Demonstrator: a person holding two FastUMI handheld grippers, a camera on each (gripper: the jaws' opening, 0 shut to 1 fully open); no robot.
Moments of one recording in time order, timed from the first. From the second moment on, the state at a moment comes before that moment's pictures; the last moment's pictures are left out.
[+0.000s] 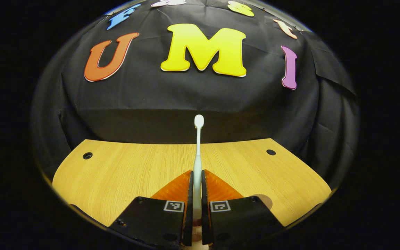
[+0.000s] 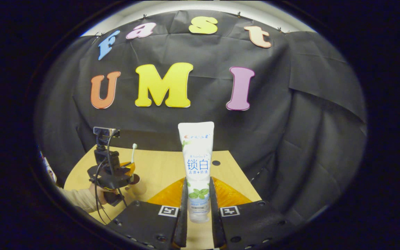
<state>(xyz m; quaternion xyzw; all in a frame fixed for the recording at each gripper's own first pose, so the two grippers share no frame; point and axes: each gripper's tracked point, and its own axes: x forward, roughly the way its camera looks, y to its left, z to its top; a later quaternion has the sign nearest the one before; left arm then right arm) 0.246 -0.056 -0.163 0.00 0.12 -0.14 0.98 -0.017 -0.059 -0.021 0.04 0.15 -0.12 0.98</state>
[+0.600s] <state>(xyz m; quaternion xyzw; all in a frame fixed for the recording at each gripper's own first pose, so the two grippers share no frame) 0.163 -0.012 -0.173 -0.06 0.18 -0.15 0.97 0.040 0.006 -0.046 0.06 0.18 -0.02 0.98</state>
